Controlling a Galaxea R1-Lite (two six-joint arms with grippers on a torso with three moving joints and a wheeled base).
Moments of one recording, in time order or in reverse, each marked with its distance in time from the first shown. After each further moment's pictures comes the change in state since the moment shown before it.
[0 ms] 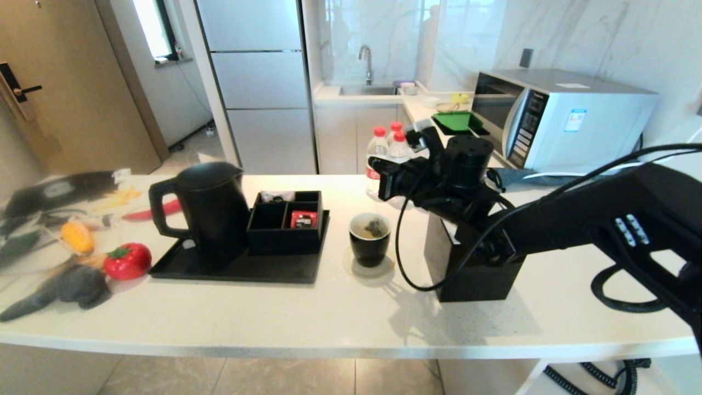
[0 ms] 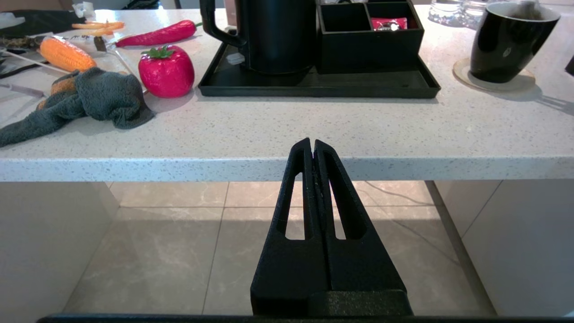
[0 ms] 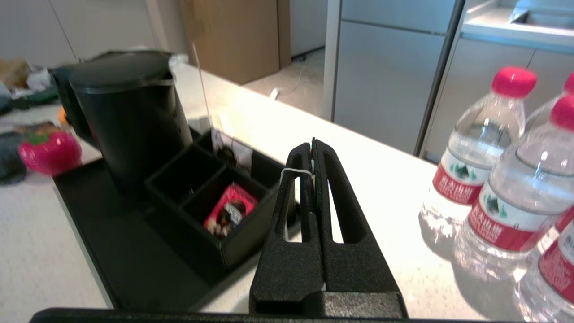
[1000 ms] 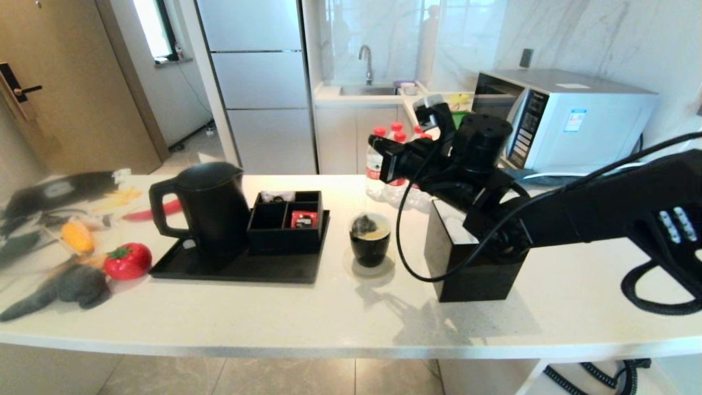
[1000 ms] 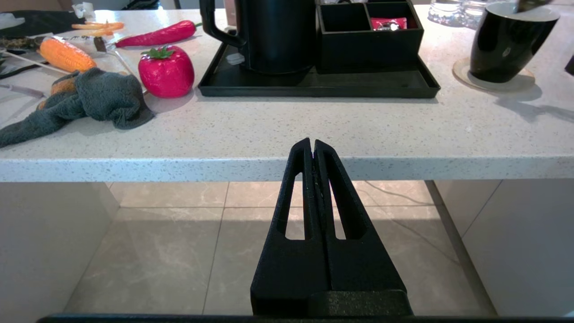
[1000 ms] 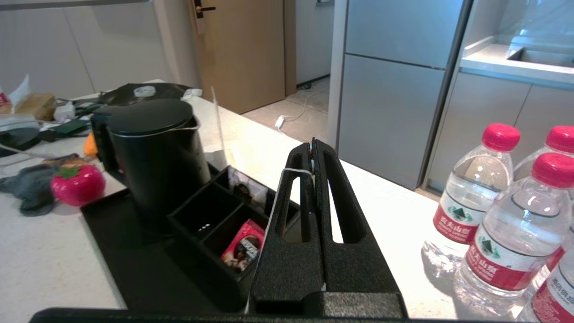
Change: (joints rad) left arm 0.000 0.000 0.000 0.000 -0.001 0.001; right arm 0.000 -0.070 -0.013 -0.005 -0.002 0.024
